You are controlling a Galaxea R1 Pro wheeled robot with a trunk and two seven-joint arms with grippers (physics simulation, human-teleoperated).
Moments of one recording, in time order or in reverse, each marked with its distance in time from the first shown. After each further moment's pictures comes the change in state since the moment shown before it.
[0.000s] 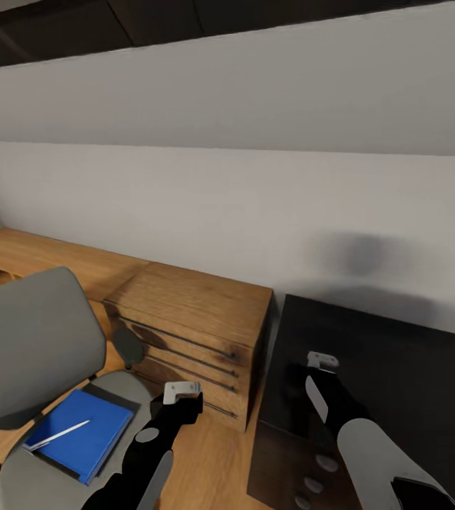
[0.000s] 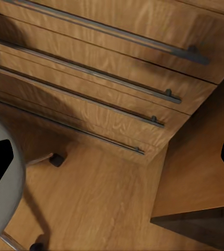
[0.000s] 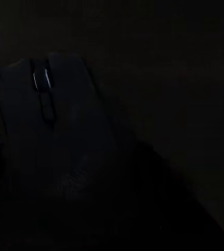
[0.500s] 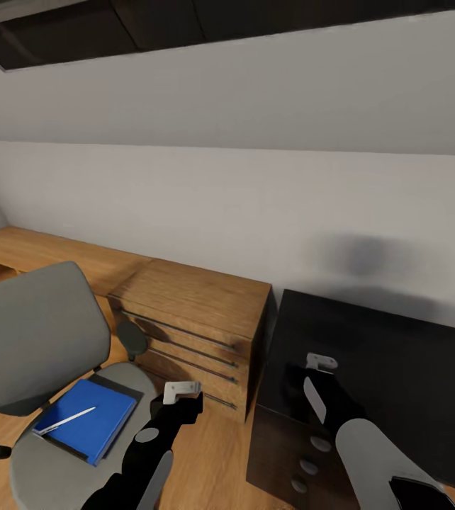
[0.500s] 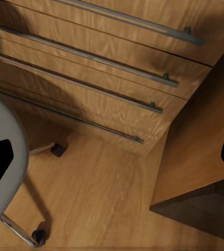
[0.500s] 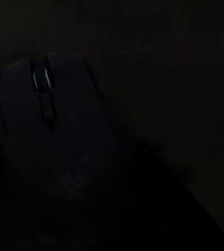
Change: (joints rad) left arm 0.000 0.001 0.000 0.000 0.000 0.001 0.000; right arm -0.001 0.006 0.006 0.013 0.001 0.011 -0.008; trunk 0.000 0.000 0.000
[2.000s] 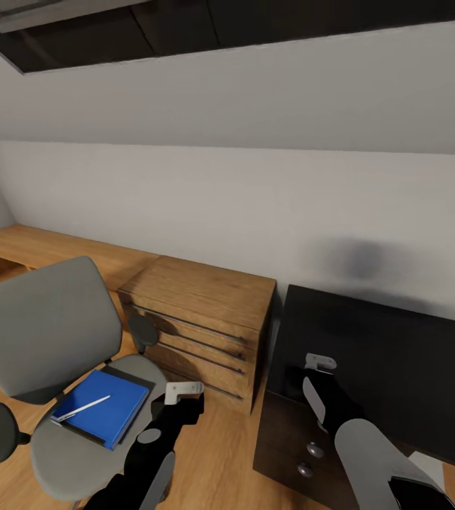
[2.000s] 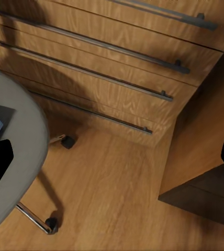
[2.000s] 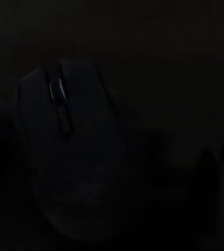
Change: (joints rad) left arm 0.000 -0.001 -0.017 0.000 0.000 -0.003 0.020; right arm 0.000 0.003 0.002 0.000 -0.006 -0.006 0.001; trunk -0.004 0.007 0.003
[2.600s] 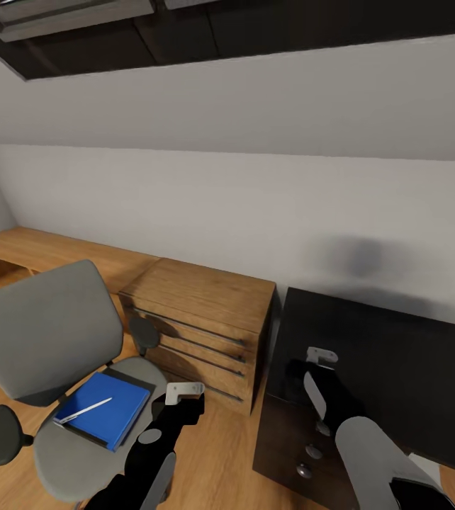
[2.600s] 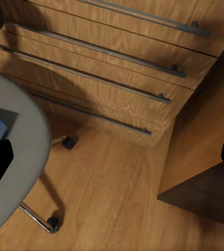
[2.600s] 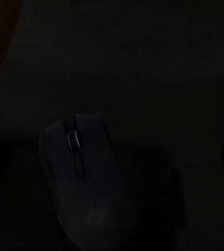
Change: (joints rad) left arm 0.000 0.001 -0.005 0.000 0.000 0.001 0.003; right arm 0.000 0.000 0.000 -0.049 0.000 -0.007 0.004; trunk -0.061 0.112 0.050
